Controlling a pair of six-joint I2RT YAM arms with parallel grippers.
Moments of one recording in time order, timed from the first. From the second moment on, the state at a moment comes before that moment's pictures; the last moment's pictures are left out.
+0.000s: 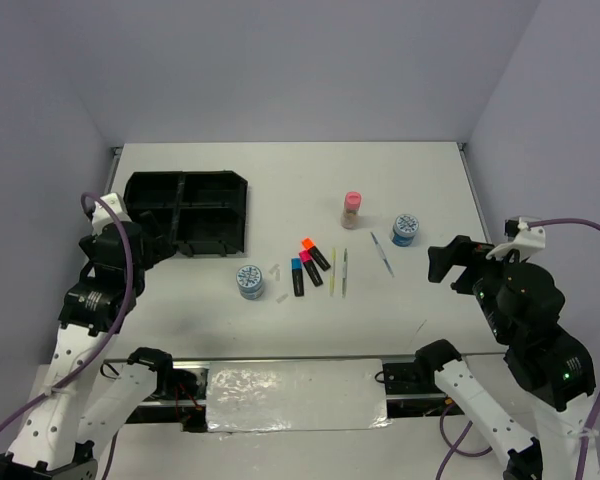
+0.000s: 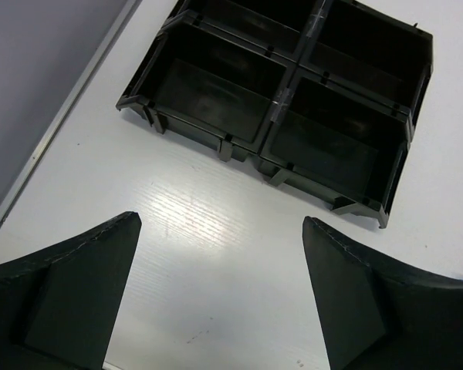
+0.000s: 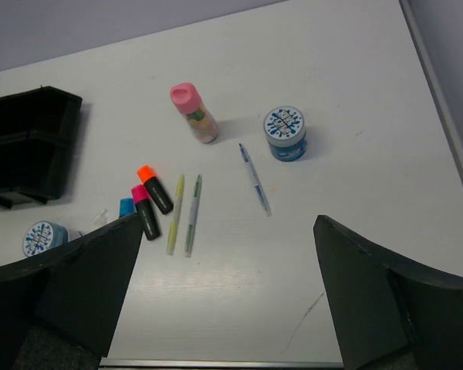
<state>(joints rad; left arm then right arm) -0.20 0.69 0.92 -0.77 -0.53 -0.43 0.38 0.47 1.19 -1.00 0.34 0.35</state>
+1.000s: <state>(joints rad) -0.20 0.76 0.92 -0.75 -0.50 -0.43 0.25 1.57 1.08 -0.66 0.13 0.16</state>
